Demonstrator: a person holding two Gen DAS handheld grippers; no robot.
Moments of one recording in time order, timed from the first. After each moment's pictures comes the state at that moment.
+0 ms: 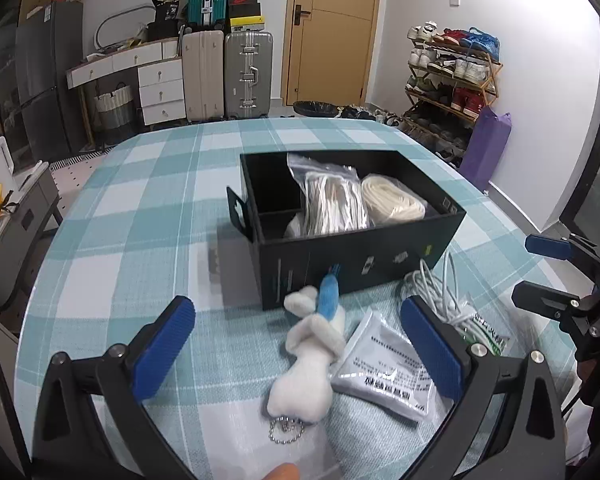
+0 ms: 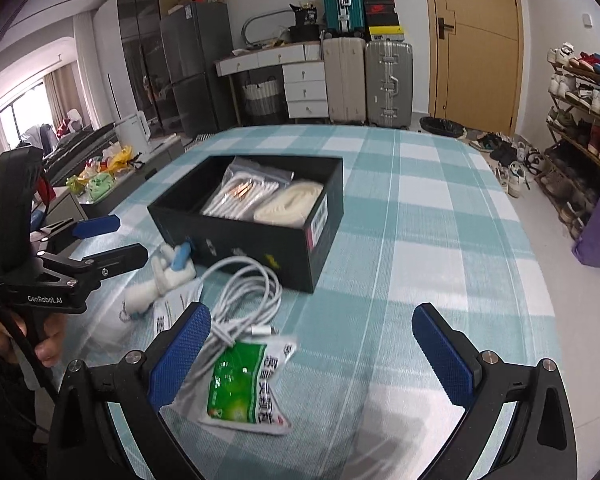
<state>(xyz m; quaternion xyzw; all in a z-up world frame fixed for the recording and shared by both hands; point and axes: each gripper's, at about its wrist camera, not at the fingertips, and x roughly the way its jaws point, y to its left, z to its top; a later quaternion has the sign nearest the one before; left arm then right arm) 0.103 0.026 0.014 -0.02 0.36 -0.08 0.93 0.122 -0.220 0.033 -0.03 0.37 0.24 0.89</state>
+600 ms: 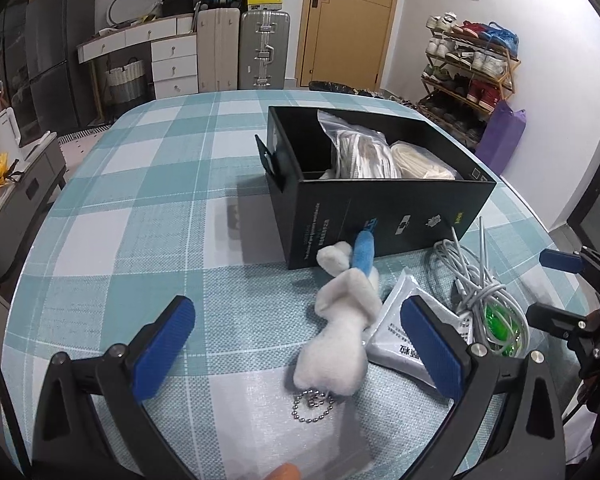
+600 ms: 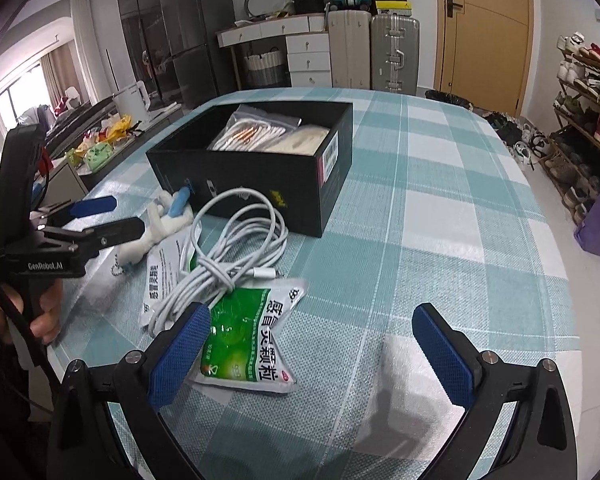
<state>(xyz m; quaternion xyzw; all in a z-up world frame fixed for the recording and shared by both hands) 0.100 0.041 -0.012 -0.04 0.39 -0.06 0.92 0.113 -0.214 0.004 -0.06 0.42 0.24 0.87</state>
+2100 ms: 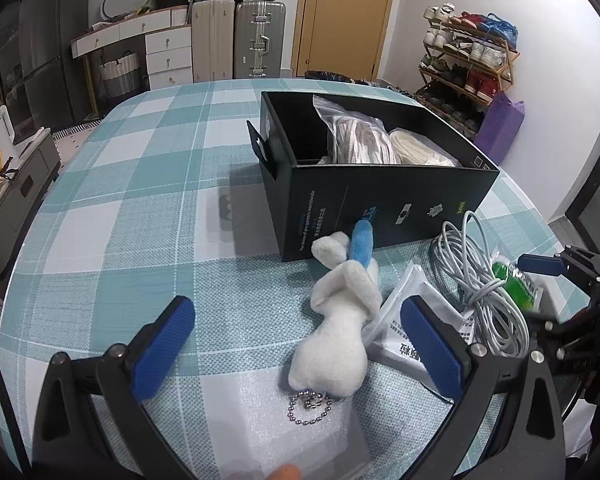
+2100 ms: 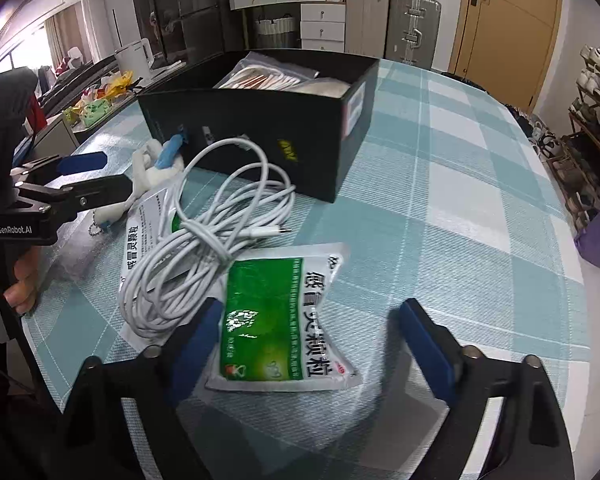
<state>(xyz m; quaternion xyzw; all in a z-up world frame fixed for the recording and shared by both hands) 0.107 0.040 -0.017 -0.03 0.41 -0.06 0.91 0.129 -0.193 -0.022 -0.11 0.45 0.24 0.85</state>
